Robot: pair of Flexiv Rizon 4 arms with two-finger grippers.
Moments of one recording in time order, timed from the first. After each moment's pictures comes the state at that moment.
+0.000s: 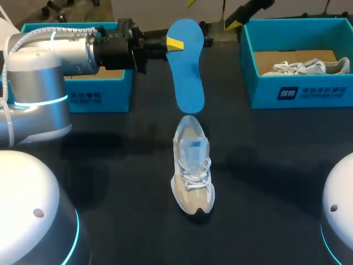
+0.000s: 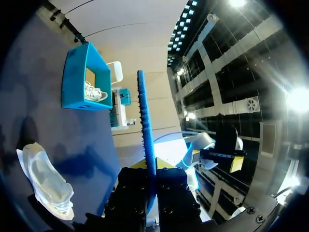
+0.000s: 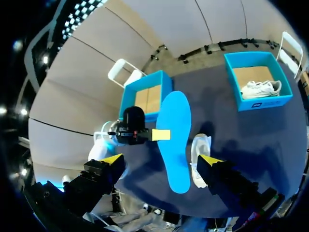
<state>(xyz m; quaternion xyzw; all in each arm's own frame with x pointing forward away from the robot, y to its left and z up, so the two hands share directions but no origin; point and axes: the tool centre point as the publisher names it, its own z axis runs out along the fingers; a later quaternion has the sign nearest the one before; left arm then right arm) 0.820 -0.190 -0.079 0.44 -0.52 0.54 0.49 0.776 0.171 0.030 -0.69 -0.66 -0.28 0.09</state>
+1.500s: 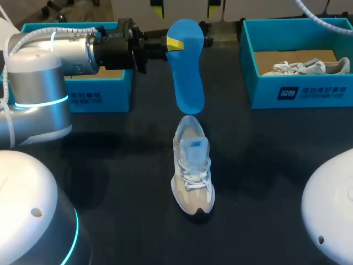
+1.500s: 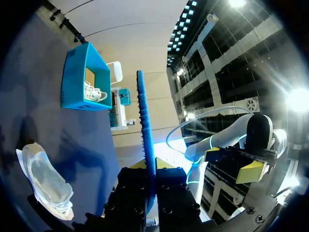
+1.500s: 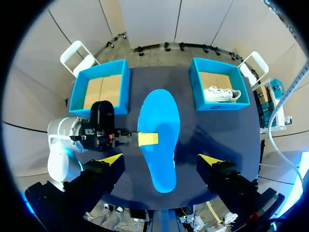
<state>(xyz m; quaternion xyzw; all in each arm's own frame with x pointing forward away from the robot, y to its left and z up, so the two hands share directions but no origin) 0.820 -0.190 -0.078 0.44 -0.52 0.54 0.50 0.792 0.207 0.020 -0.72 -0.68 -0.06 -0.07</state>
